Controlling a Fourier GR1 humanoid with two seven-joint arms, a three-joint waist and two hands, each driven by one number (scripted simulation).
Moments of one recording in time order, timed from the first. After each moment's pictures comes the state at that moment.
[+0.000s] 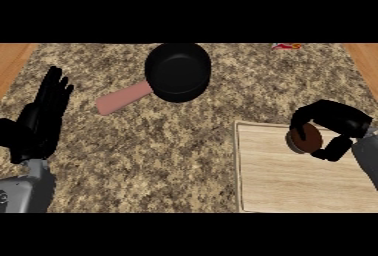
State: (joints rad) left arm -0.20 0.23 0.09 -1.64 0.11 0.15 0.24; right arm -0.48 -0.60 0.21 -1.02 0.84 0.40 -0.68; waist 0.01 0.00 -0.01
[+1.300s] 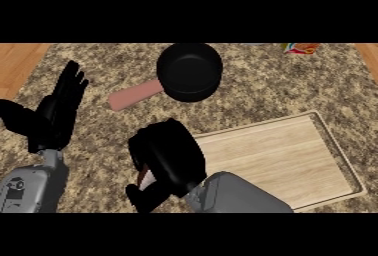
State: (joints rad) left arm -0.27 0.21 0.05 -1.58 0.09 0.14 0.23; right arm -0.67 0.00 0.77 -1.55 0.68 -0.03 0.56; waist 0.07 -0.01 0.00
